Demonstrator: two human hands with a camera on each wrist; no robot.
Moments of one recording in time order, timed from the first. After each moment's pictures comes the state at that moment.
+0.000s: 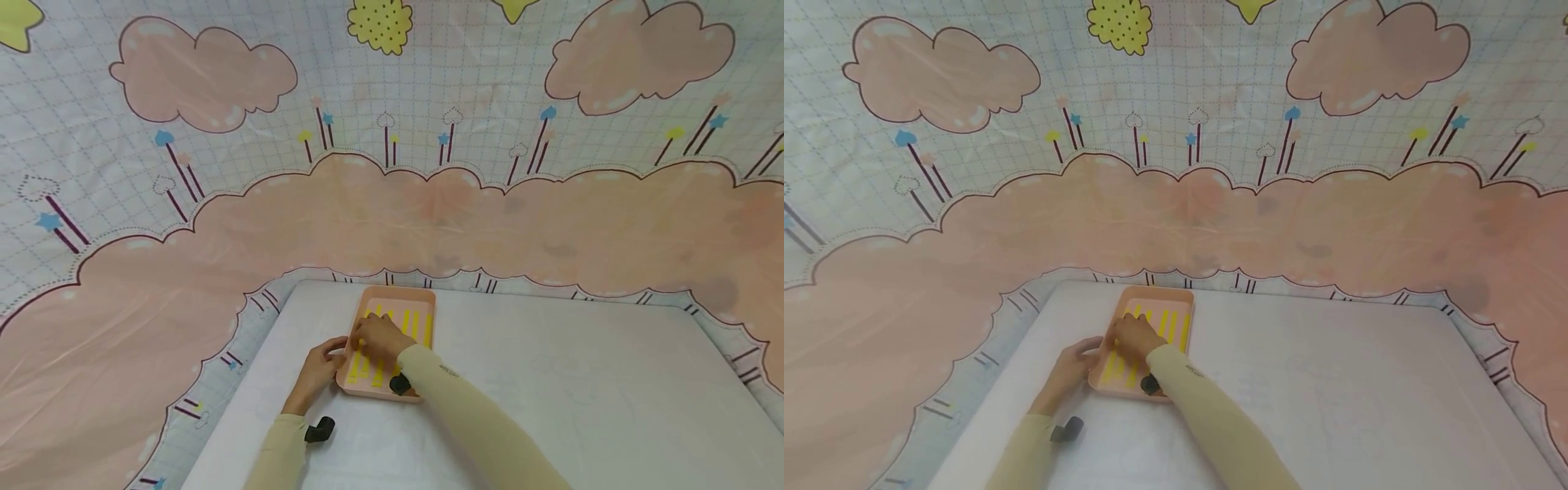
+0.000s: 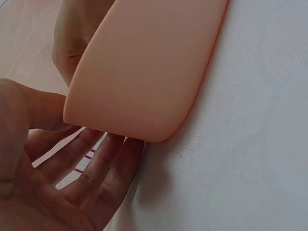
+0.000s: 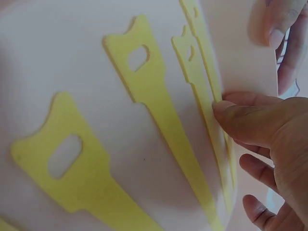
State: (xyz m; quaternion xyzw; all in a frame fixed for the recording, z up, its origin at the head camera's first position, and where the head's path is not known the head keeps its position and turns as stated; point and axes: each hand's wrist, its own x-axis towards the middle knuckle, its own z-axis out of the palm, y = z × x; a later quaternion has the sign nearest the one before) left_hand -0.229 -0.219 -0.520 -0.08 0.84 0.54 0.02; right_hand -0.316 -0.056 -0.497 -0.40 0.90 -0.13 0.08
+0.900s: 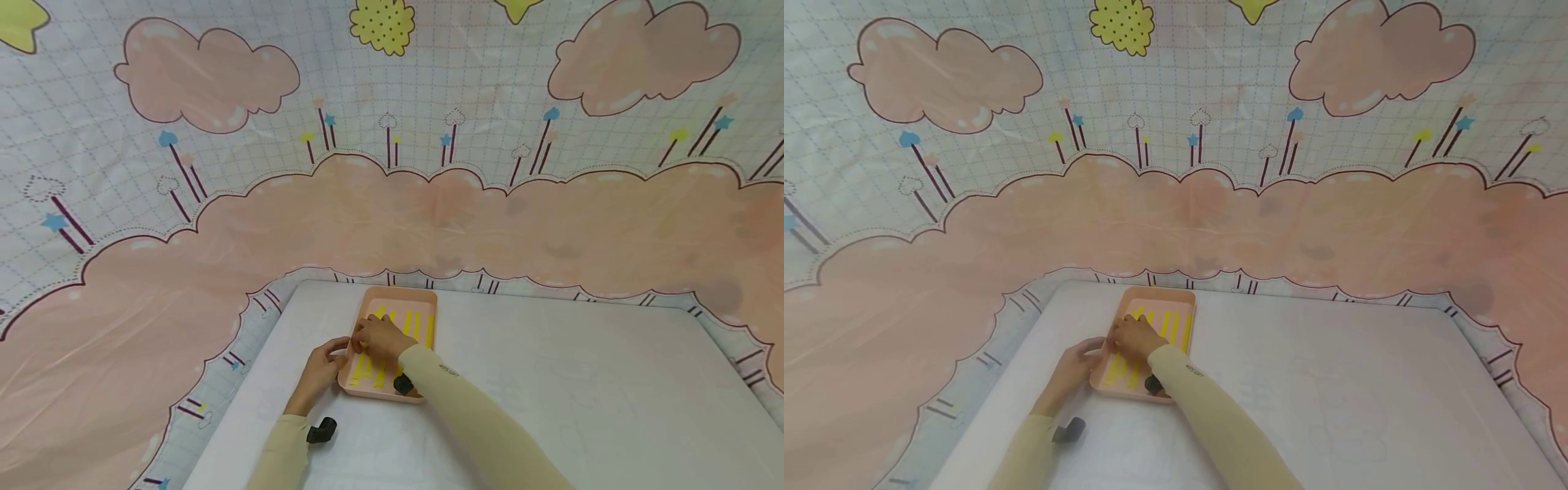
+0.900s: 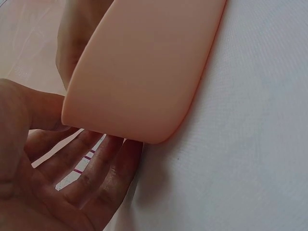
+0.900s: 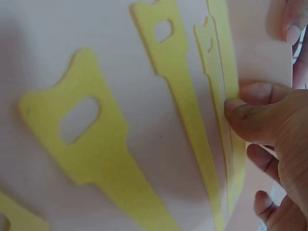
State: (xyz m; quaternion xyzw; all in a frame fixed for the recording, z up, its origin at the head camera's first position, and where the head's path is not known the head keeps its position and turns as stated) left_hand -0.229 -0.218 -0.521 -0.07 0.84 0.54 0.01; right_hand -0.316 -0.059 -0.503 -0.43 0.90 -0.08 0.05
